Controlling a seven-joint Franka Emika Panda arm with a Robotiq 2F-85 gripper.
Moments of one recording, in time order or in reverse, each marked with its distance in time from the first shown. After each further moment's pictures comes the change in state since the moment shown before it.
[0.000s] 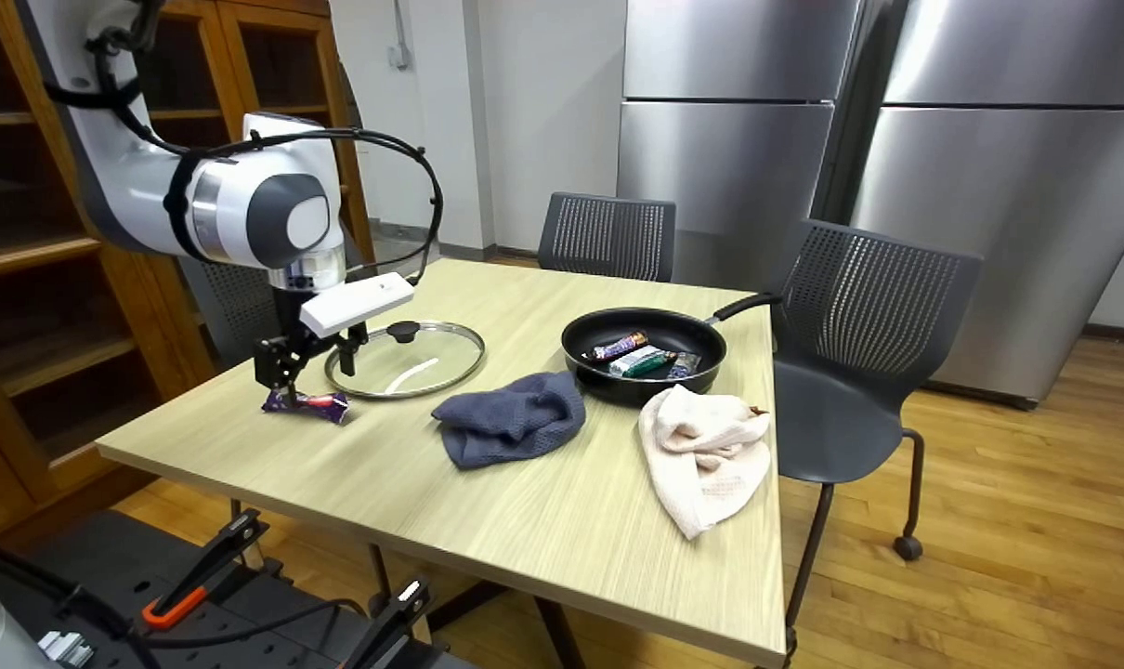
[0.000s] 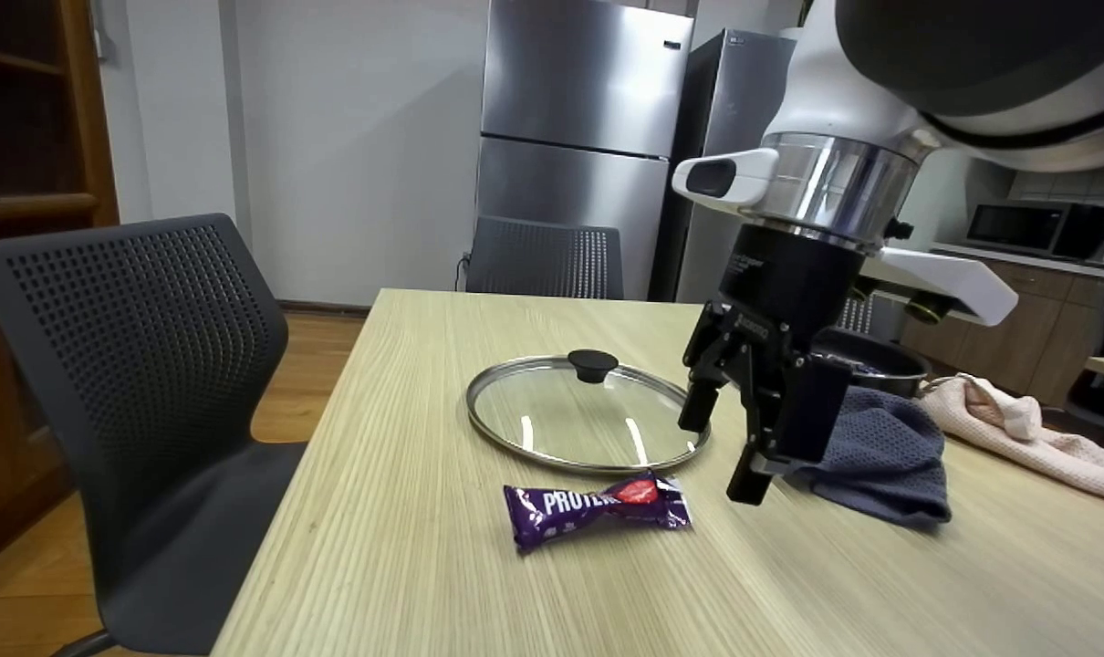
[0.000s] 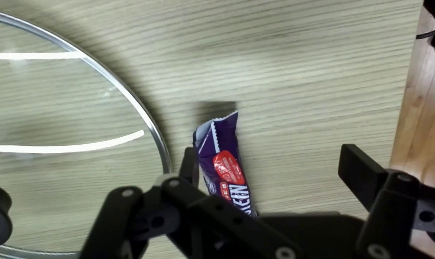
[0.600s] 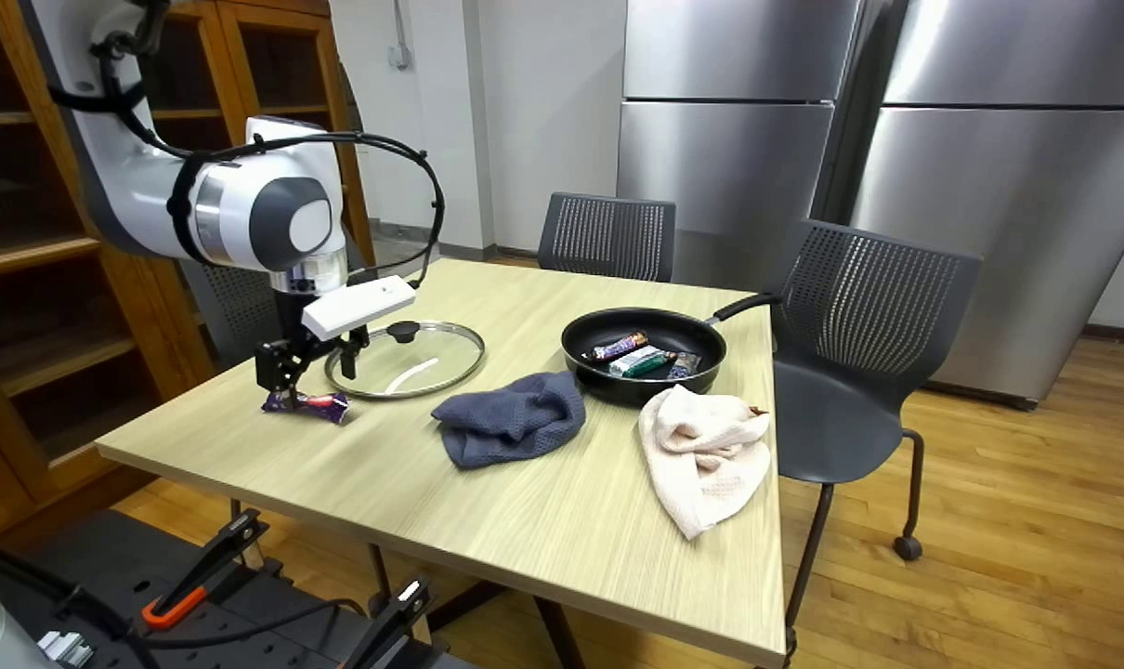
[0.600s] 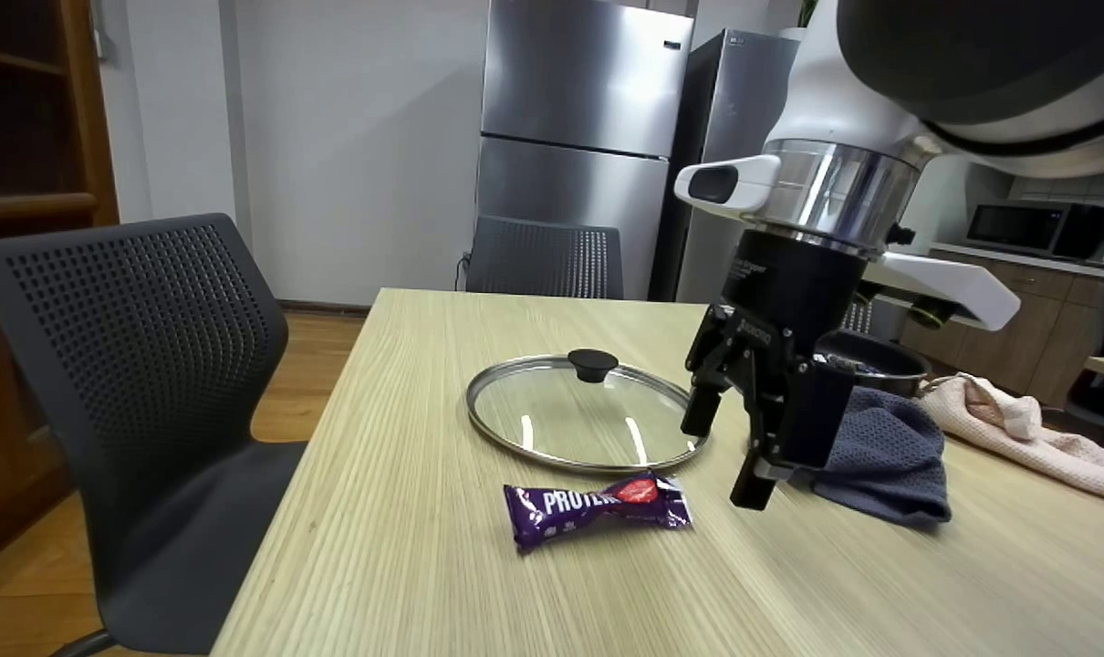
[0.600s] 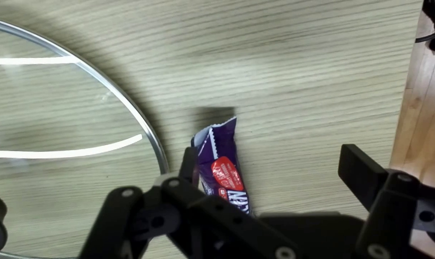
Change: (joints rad) arm 0.004 0.008 -0.009 0.001 -0.009 -0.001 0.000
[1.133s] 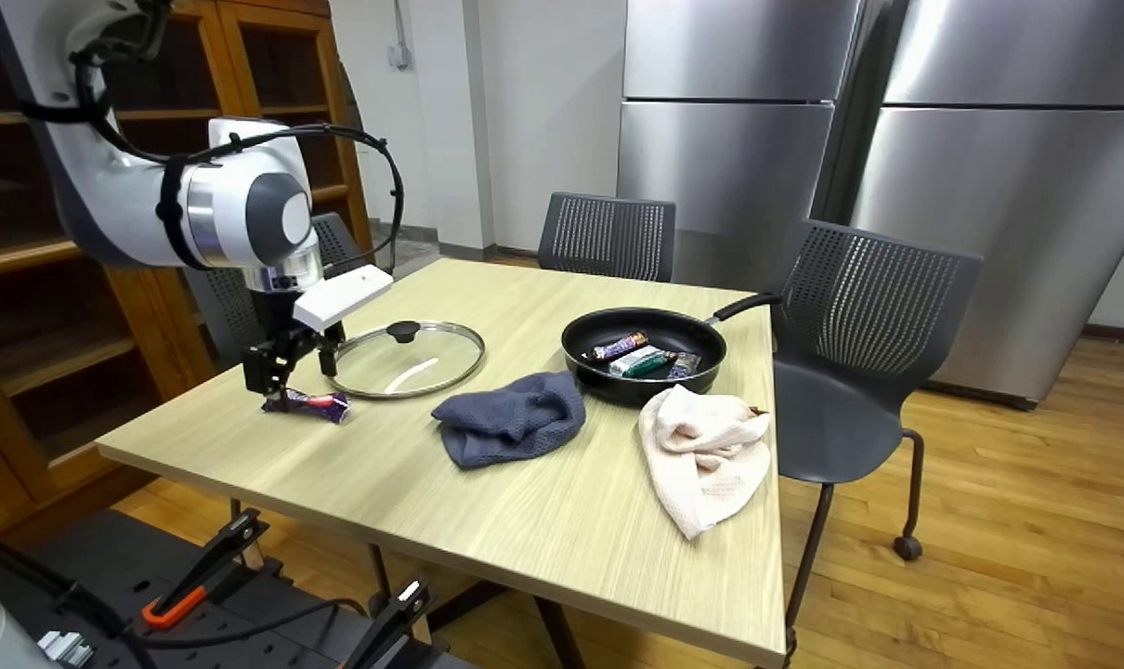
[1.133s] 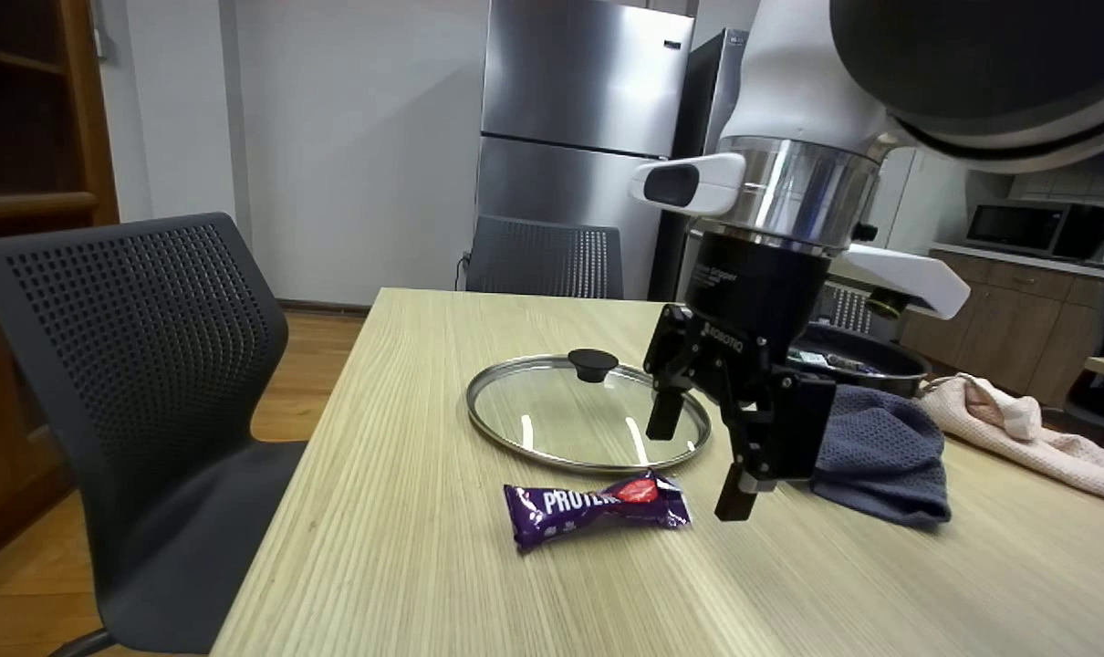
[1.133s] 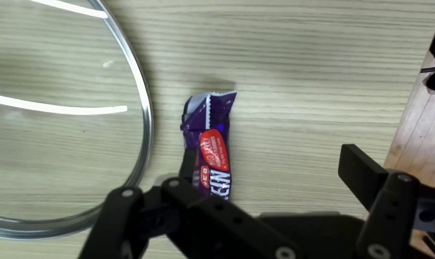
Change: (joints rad) arm 0.159 0.004 -0.099 0.028 -0.157 -0.015 0.003
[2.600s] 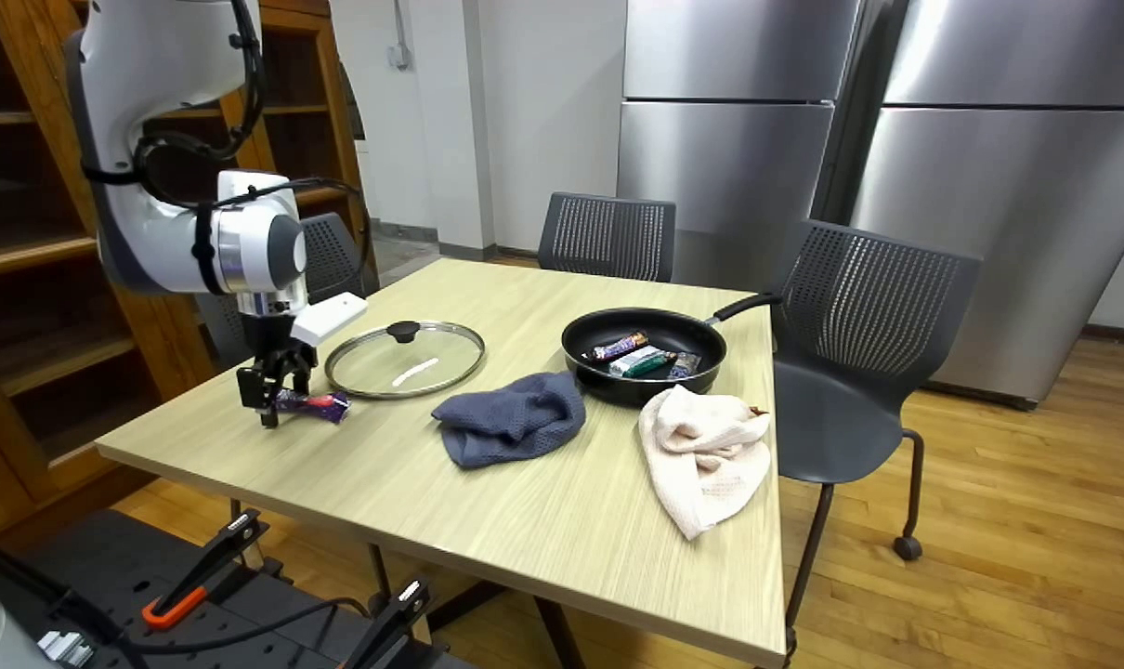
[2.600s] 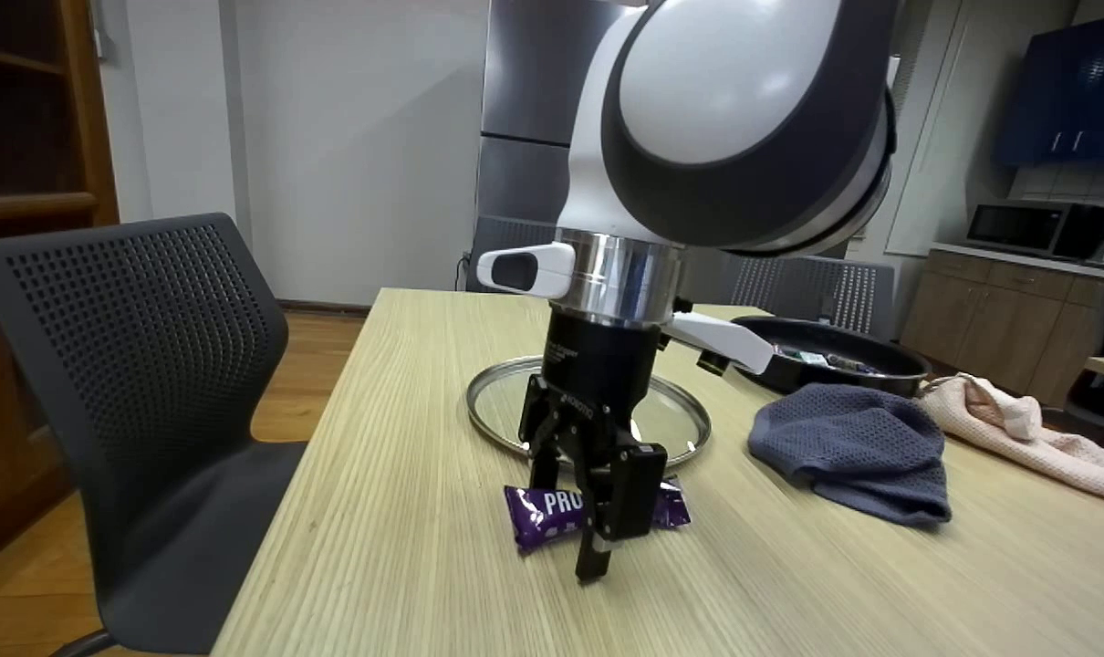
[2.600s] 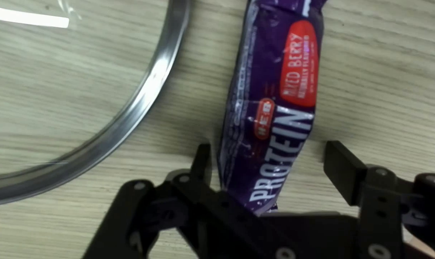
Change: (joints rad) arm 0.117 0.296 -0.009 0.318 -0.096 -0.129 -0.011
